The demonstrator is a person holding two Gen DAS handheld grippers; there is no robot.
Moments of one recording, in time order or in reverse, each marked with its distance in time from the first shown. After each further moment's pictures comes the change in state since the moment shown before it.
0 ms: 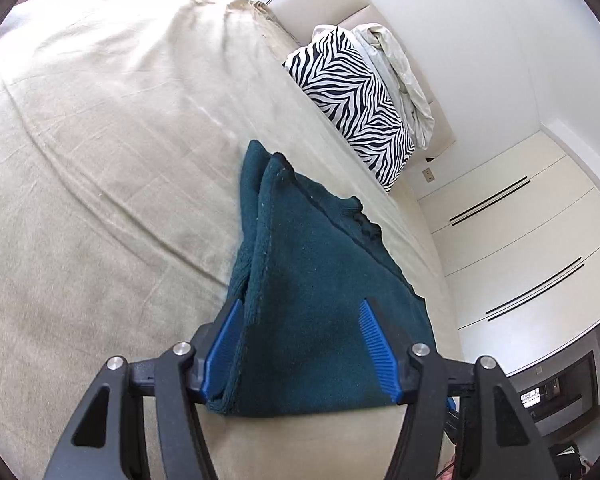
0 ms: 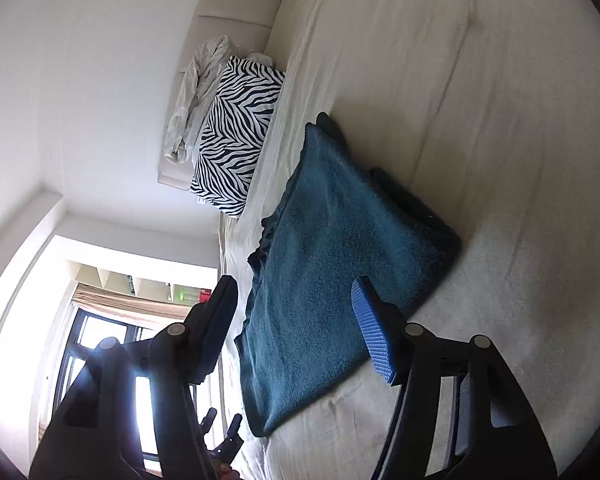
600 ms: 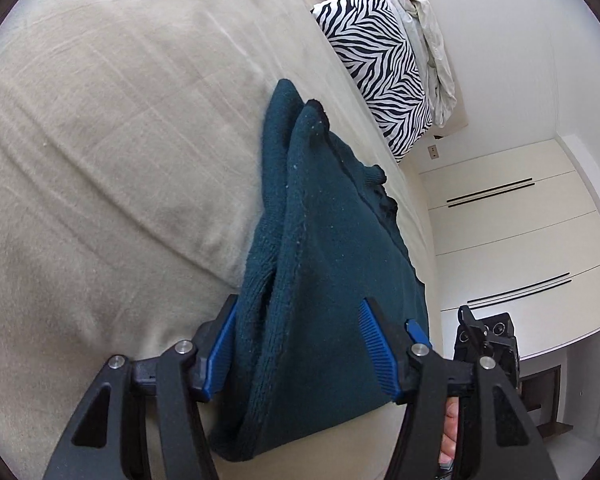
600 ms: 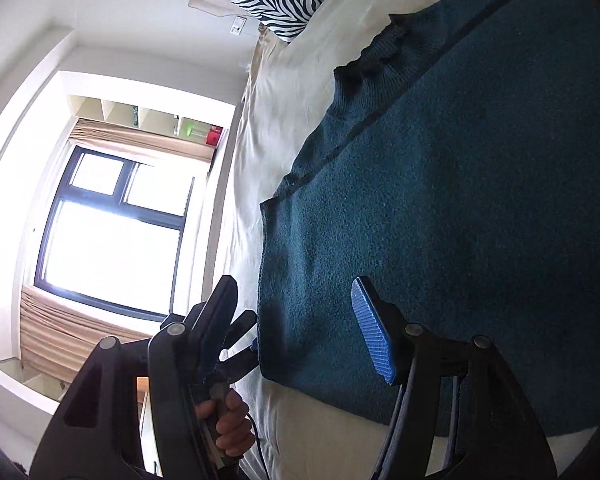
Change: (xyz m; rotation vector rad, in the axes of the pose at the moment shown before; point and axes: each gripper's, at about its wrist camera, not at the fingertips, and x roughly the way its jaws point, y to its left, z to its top) left arm 0.060 0.028 0.016 -0.144 0.206 -0.083; right arm 0.226 0.105 -0.089 -0.247 0.560 0.012
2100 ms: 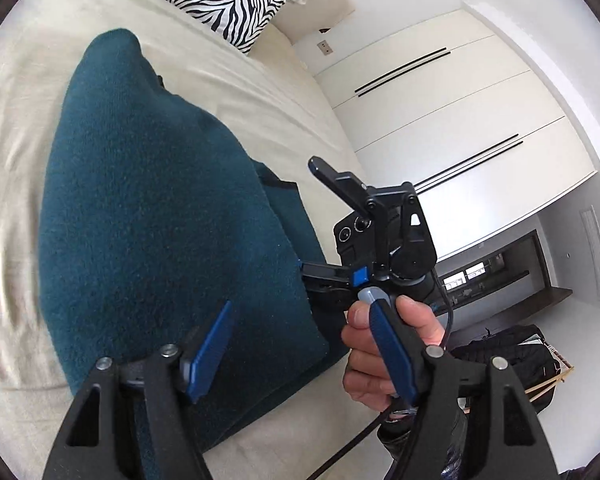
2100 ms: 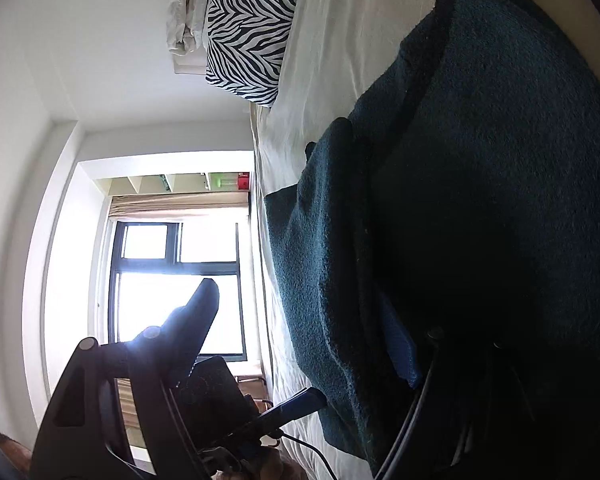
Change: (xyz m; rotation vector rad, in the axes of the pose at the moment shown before) left arm 0.156 -0.206 -0.079 0.389 0.244 -0.184; right arm -0.111 -0.125 0.097 0.251 -0.094 0.193
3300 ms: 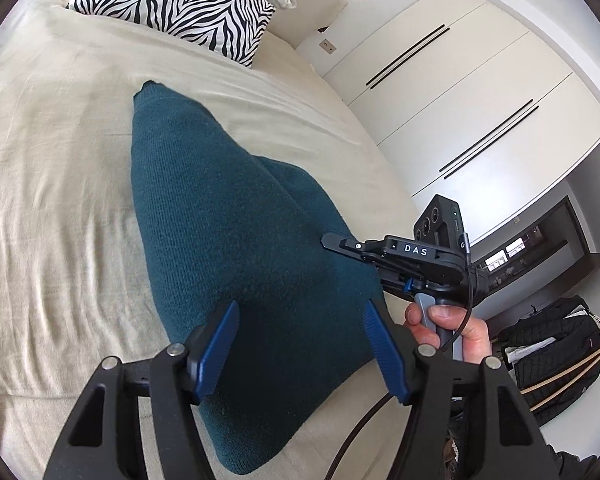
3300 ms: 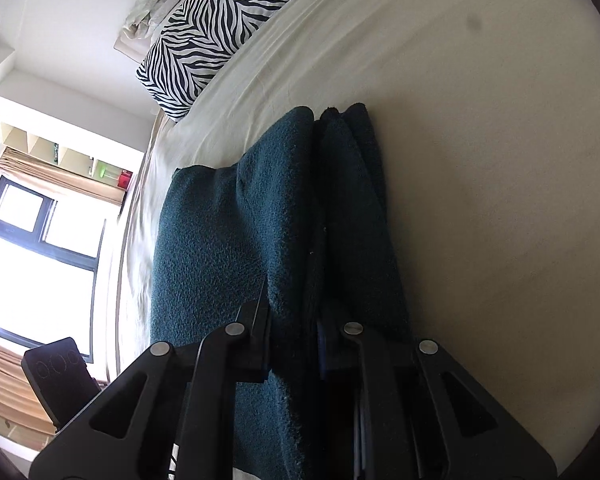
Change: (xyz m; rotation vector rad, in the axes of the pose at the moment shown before) left arm 0.027 -0.029 0.003 0.155 -0.016 0.152; right arm -0.078 0.015 -0.010 -0.269 -0.156 -0.511
